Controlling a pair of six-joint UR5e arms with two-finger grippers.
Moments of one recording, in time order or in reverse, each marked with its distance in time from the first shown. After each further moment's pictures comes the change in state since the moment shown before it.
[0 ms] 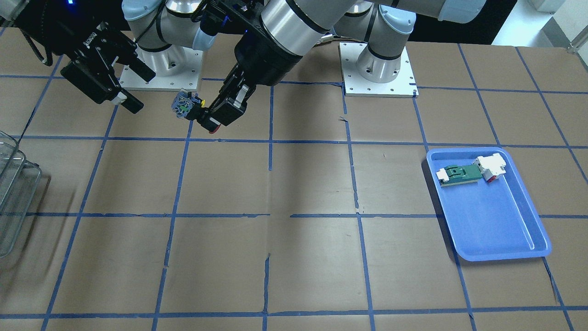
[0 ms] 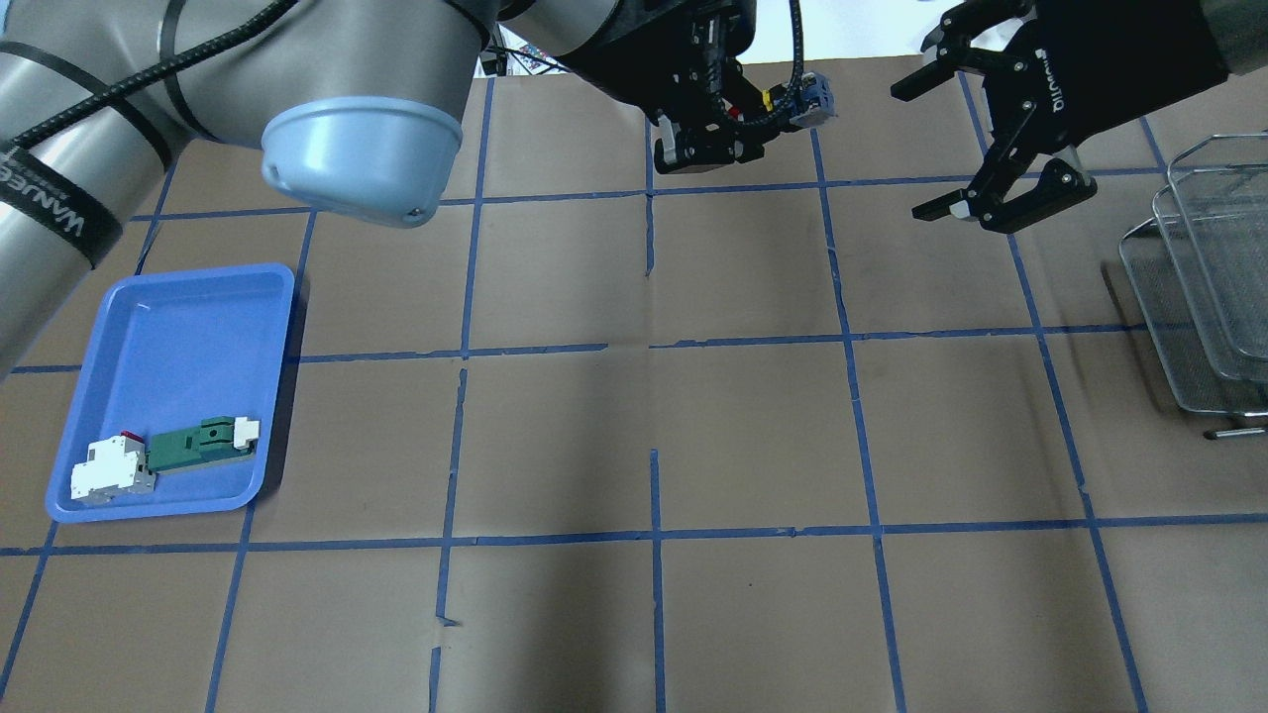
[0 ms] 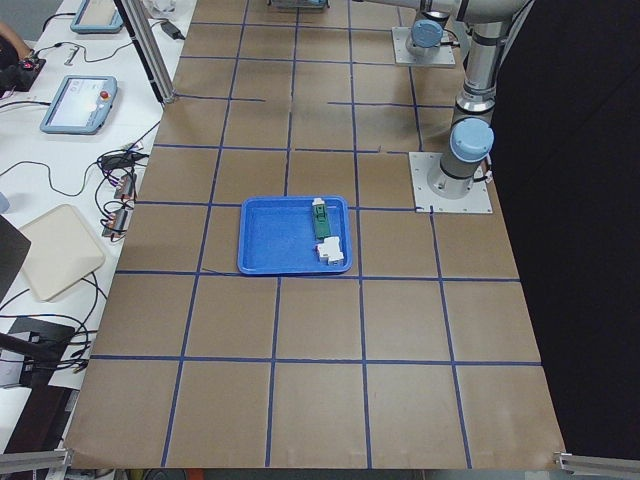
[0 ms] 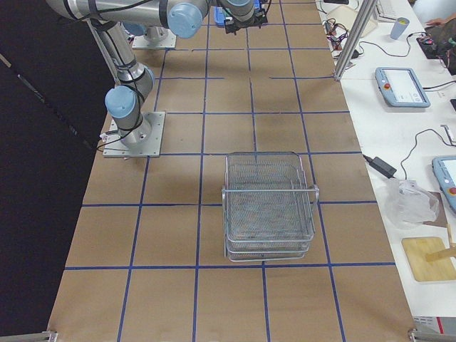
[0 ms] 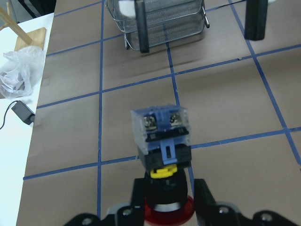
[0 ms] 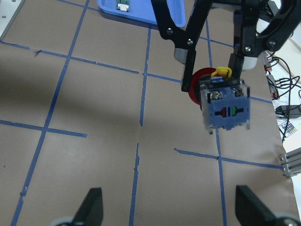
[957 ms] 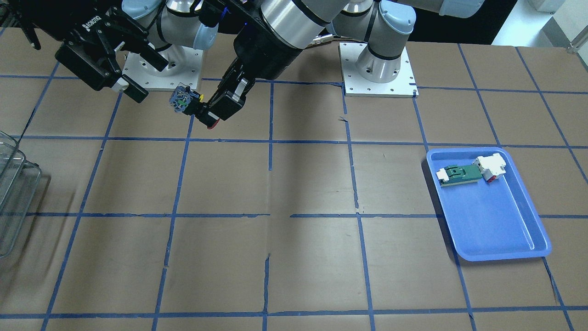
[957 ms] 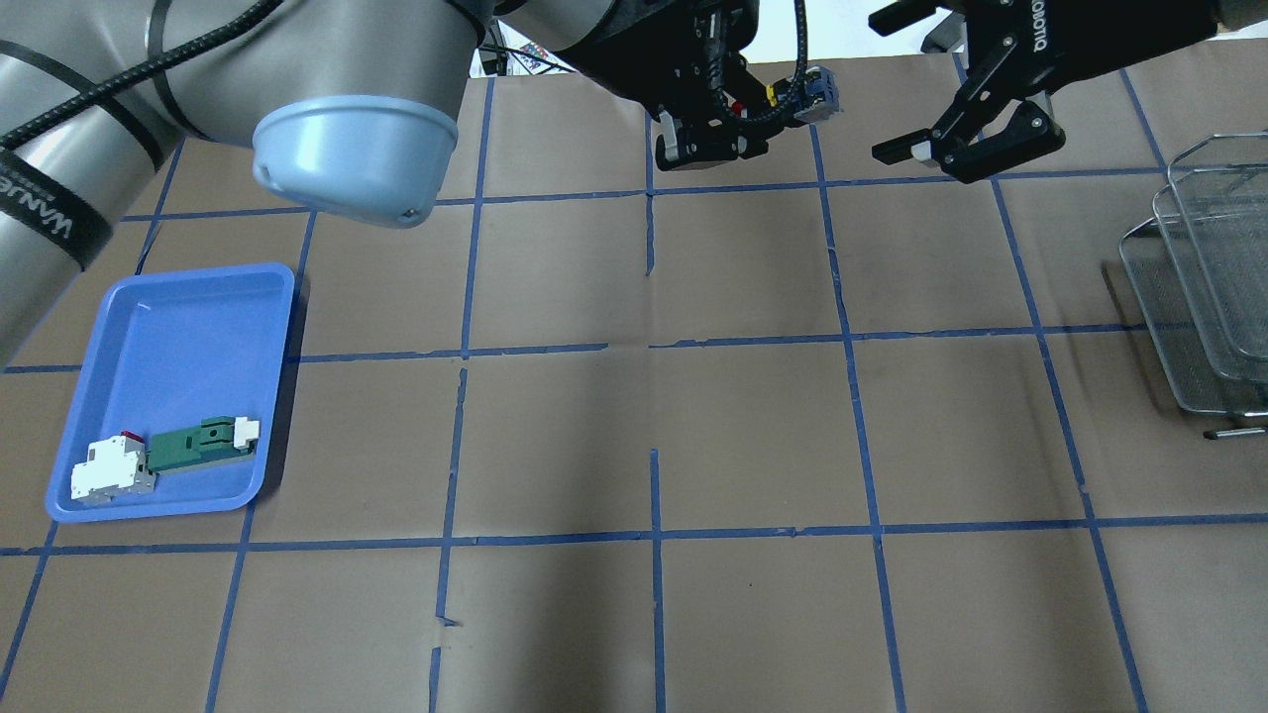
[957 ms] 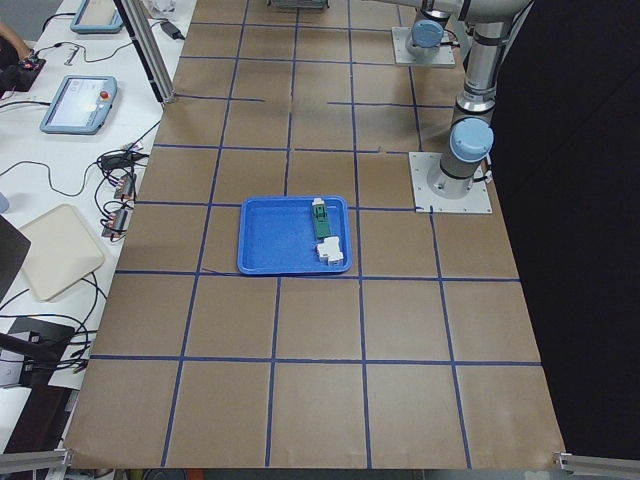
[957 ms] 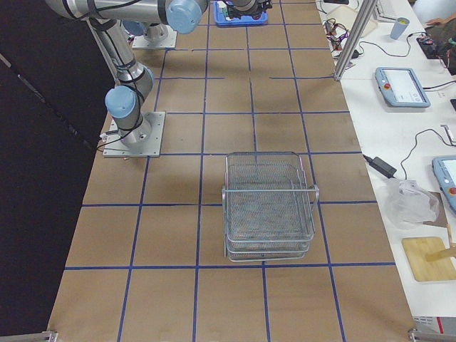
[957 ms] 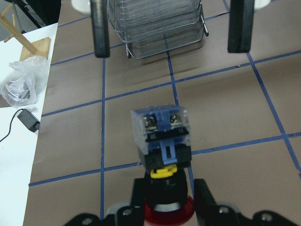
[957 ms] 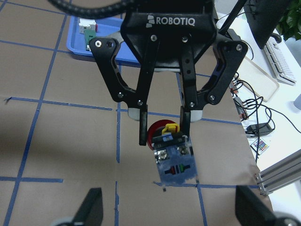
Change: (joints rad) left arm -0.002 0.005 0.002 0.001 -0.002 -0.001; right arm 0.035 0.000 -0.015 -0.091 0.131 0.194
